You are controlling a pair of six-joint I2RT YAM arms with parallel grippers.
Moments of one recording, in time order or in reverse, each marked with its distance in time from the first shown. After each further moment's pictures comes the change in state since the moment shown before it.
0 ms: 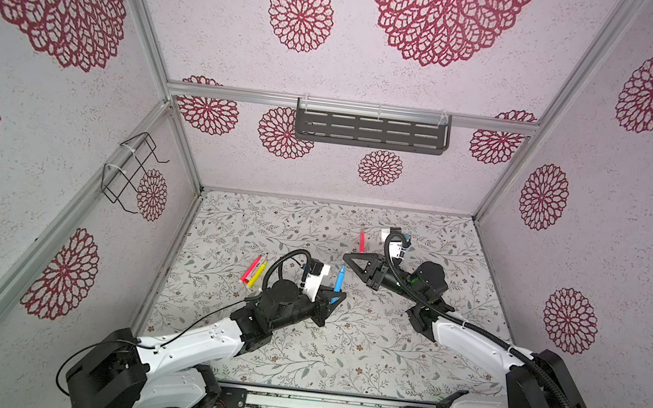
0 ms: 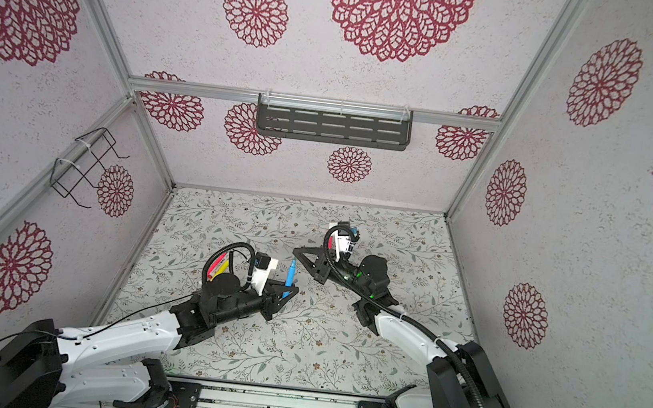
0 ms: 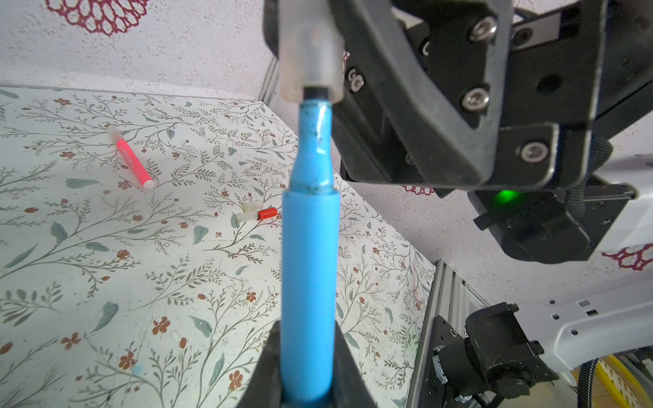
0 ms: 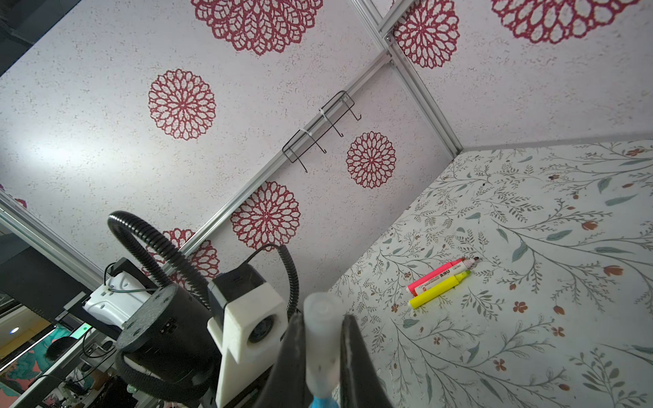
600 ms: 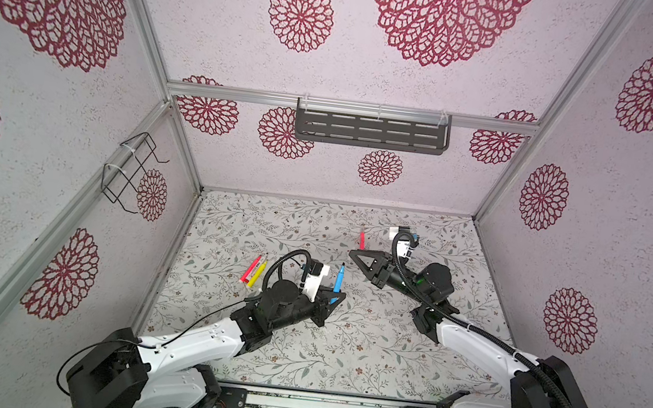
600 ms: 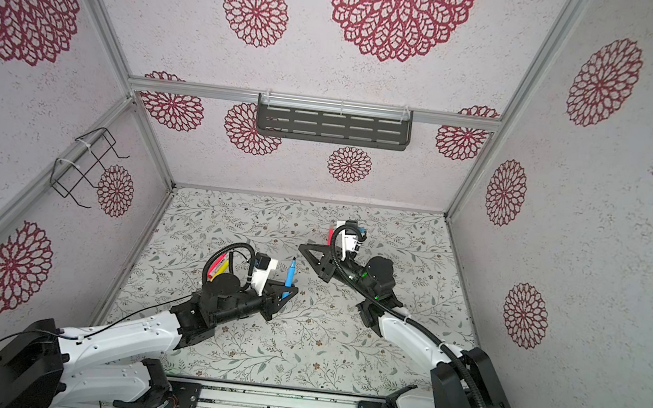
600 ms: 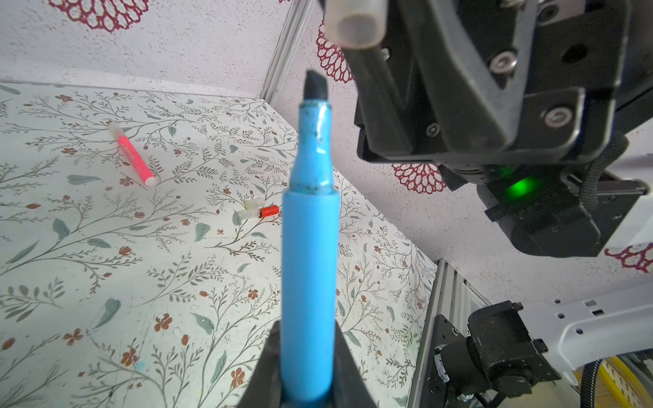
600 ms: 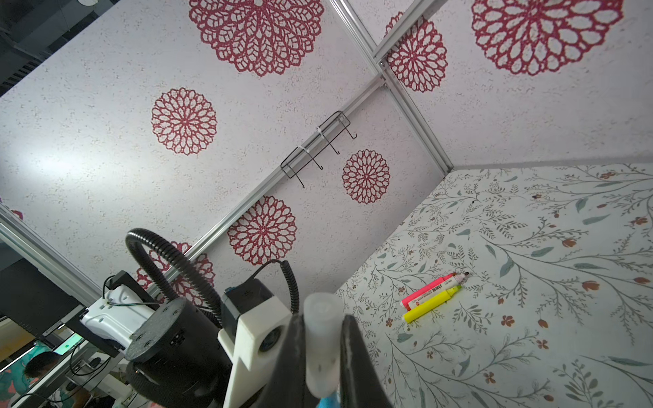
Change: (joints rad) left arm 0.003 0.006 -0.004 0.006 0.008 -0.001; right arm -0.023 -0.023 -0.014 0.015 0.020 0.008
